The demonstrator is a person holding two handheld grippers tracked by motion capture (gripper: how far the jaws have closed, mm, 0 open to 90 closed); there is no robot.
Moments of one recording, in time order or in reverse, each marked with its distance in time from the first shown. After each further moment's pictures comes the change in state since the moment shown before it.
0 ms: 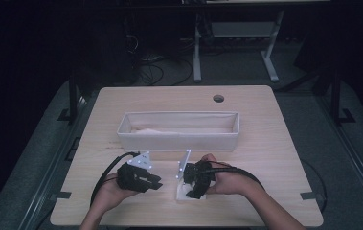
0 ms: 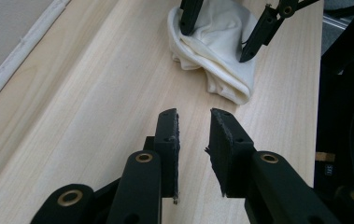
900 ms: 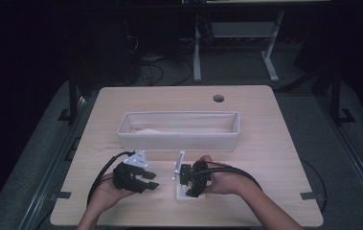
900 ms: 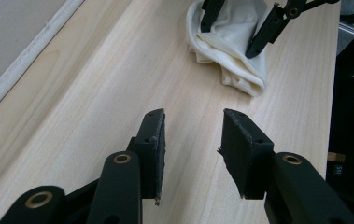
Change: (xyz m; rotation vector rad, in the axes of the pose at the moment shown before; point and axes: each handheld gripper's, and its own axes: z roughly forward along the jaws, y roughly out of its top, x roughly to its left) left arm 0.005 -0.008 -0.004 0.005 0.034 -0.039; right arm 0.001 0.011 0.004 0.078 -0.021 -0.011
